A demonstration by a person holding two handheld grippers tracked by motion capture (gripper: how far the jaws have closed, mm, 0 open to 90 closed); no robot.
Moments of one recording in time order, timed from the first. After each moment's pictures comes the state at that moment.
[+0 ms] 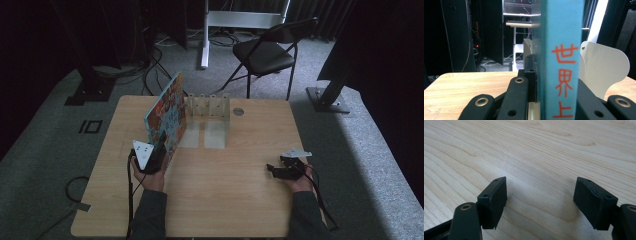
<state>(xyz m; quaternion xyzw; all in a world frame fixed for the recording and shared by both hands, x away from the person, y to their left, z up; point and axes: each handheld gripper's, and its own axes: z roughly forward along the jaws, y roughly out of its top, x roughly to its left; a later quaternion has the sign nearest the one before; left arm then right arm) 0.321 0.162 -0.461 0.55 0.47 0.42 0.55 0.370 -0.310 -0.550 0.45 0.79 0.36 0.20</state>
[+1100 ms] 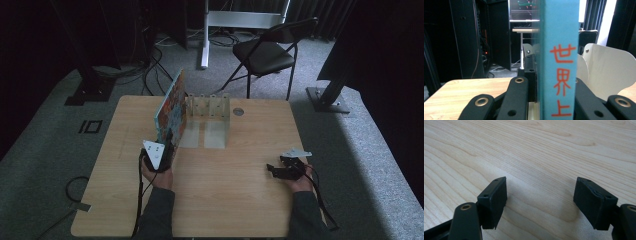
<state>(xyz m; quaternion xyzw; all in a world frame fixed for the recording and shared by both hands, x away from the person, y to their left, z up) 0.327 0.137 -0.465 0.54 0.46 0.47 0.53 0.370 -0.310 -0.550 0.45 0.79 0.36 0.20</state>
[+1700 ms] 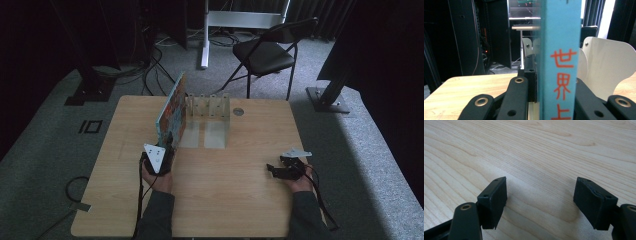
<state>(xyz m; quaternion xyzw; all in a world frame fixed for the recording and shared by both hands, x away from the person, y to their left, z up) 0.320 0.140 -0.476 0.55 0.46 0.46 0.52 0.370 -0.310 -0.550 0.45 0.79 0.36 0.20</state>
